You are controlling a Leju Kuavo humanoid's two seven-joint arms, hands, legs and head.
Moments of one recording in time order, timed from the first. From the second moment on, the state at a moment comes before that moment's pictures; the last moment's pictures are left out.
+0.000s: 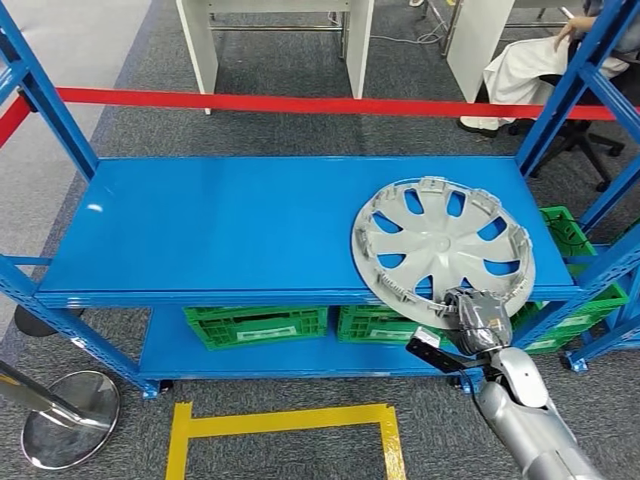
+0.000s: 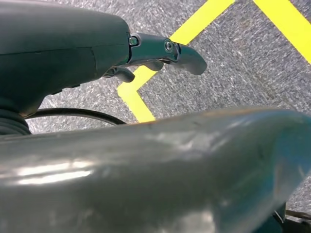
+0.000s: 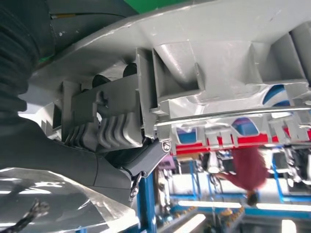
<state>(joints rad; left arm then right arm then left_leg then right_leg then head) -0.06 -0.21 0.83 -0.21 -1.33 0.09 -0.18 -0.22 -0.23 0.13 -0.90 1.03 -0.51 -0.30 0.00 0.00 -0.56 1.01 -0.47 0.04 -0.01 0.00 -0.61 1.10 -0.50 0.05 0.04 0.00</state>
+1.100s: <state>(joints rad) -0.06 -0.24 0.89 -0.21 -1.27 0.27 -0.40 0.24 -0.07 -0.03 -2.09 1.57 -0.67 -0.48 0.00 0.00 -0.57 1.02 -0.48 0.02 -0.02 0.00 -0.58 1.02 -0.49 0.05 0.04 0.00</state>
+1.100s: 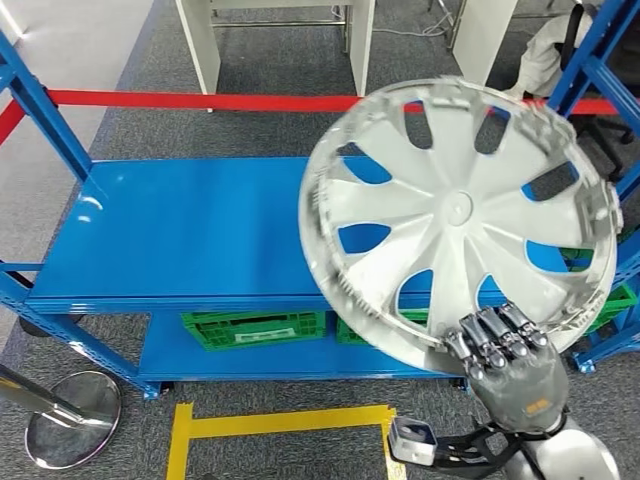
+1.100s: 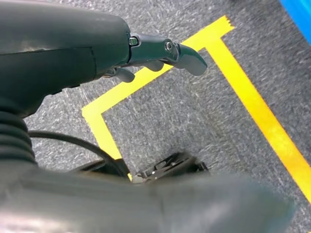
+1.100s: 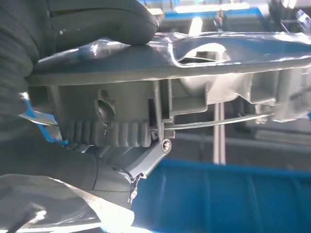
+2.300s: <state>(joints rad) -0.07 -0.24 1.01 -0.21 -1.24 0.35 -0.36 0.28 -0.02 0.23 -1.94 1.04 -0.67 -0.55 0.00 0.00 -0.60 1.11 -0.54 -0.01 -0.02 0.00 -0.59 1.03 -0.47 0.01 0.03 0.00</state>
